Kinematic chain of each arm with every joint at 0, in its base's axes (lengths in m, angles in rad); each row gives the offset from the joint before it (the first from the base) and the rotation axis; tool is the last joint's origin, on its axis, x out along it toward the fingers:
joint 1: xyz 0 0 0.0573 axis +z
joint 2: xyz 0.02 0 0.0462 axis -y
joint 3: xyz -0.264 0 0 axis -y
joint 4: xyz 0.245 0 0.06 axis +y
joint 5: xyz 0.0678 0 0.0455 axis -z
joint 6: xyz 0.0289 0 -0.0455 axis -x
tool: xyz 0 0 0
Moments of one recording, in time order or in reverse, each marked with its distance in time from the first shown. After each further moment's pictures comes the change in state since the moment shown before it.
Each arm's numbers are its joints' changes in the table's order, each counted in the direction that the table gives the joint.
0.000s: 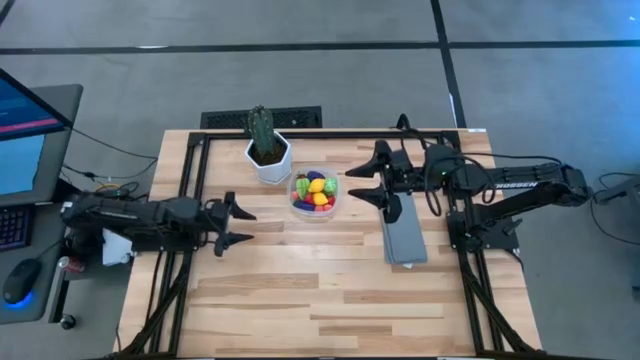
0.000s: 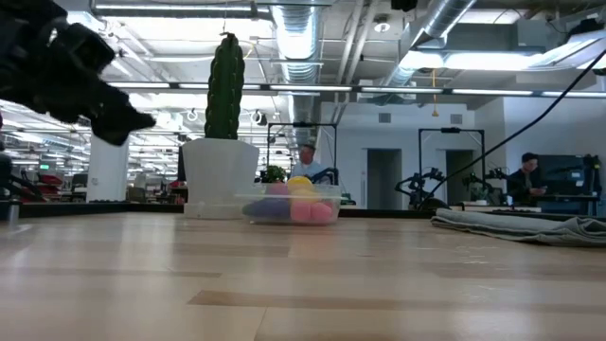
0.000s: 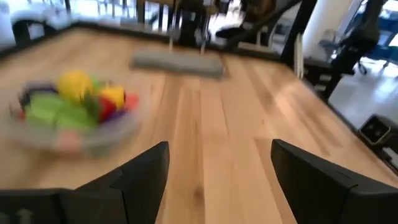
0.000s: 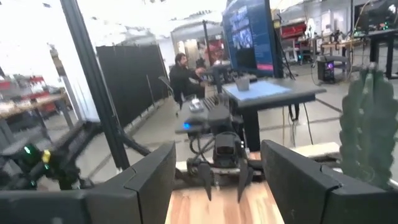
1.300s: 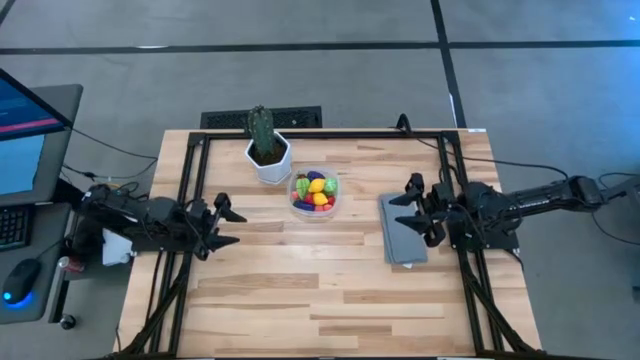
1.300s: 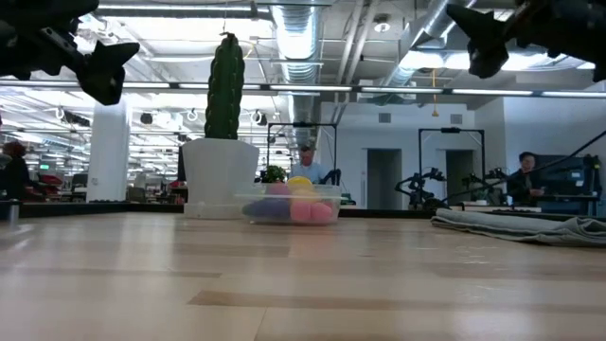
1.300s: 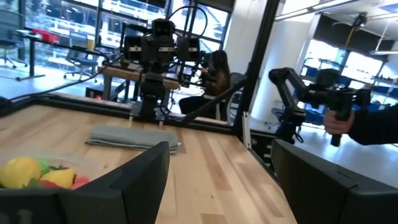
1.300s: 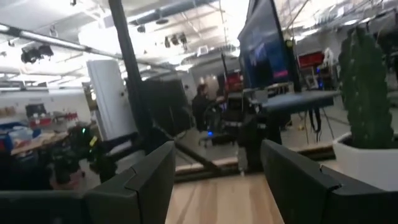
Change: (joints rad) left arm -0.222 0.222 0.009 -0.102 -0.131 0.044; right arm 0.122 0.499 -0.744 -0.428 0.075 -0.061
